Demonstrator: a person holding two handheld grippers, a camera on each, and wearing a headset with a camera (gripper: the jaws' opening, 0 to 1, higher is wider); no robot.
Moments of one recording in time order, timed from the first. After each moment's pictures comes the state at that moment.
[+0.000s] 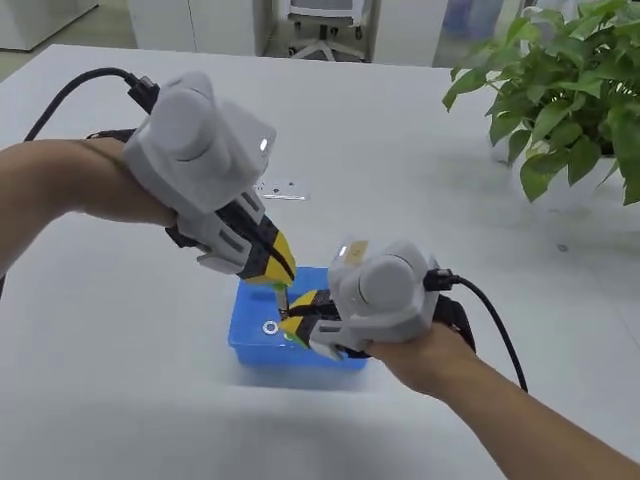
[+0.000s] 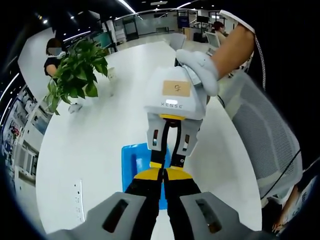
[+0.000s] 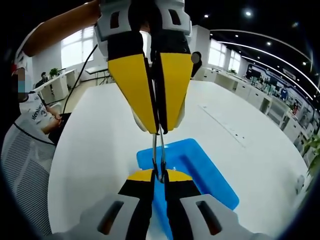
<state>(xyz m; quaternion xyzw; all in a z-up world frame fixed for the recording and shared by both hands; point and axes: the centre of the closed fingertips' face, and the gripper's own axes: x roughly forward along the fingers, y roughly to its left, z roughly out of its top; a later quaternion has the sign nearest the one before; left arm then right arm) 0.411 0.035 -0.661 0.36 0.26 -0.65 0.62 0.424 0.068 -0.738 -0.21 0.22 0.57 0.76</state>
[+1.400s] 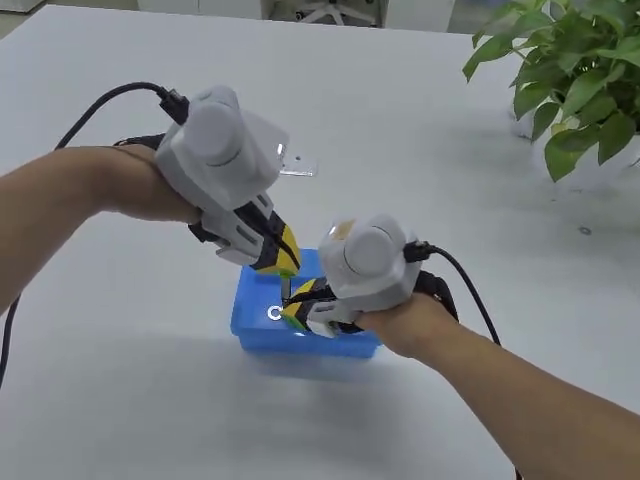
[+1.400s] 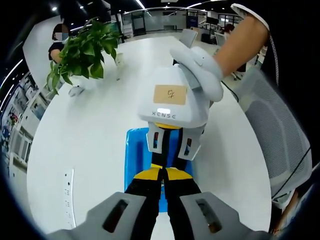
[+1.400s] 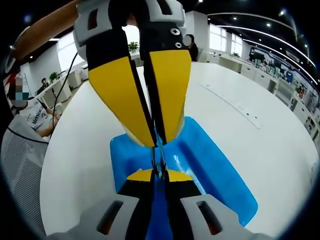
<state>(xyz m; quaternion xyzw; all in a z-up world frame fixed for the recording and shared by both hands) 0.445 0.042 -0.712 0.34 0.29 -0.63 0.63 0.449 0.078 -0.792 -0.20 0.29 0.58 0.74</state>
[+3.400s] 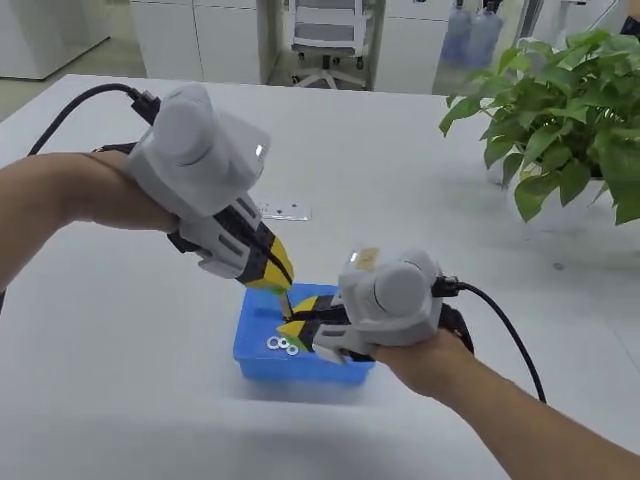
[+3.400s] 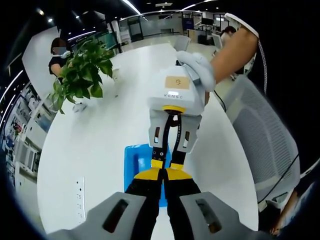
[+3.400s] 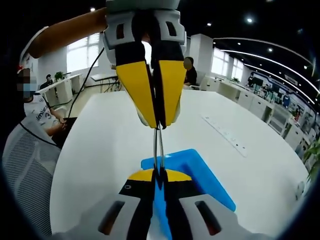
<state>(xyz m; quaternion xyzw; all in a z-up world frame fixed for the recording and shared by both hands) 0.400 0.040 -0.642 0.35 0.26 -0.64 0.64 0.411 0.068 -0.715 -0.20 0.18 0.59 0.76</state>
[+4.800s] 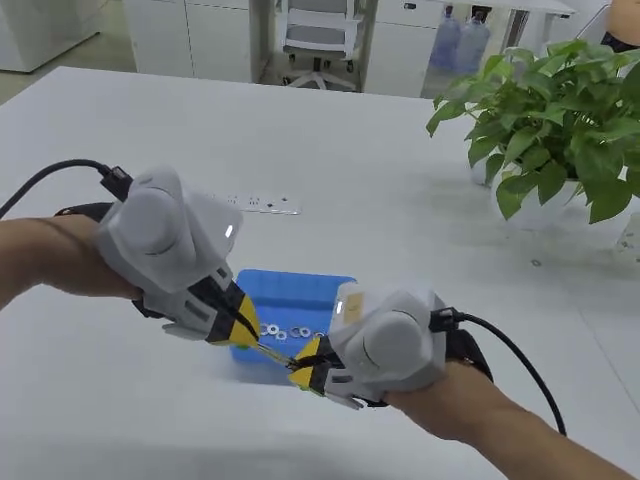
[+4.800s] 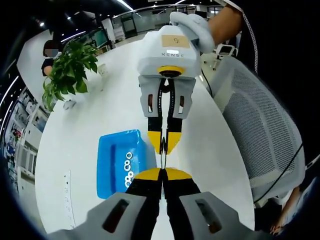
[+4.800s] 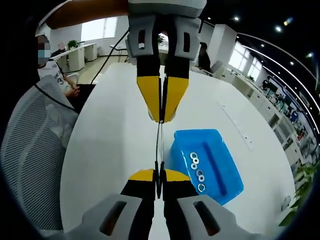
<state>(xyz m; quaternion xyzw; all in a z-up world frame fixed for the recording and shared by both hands) 0.341 0.050 -0.690 0.38 0.26 -0.64 0.62 0.349 0.038 -0.740 -0.32 0.22 0.60 0.70</state>
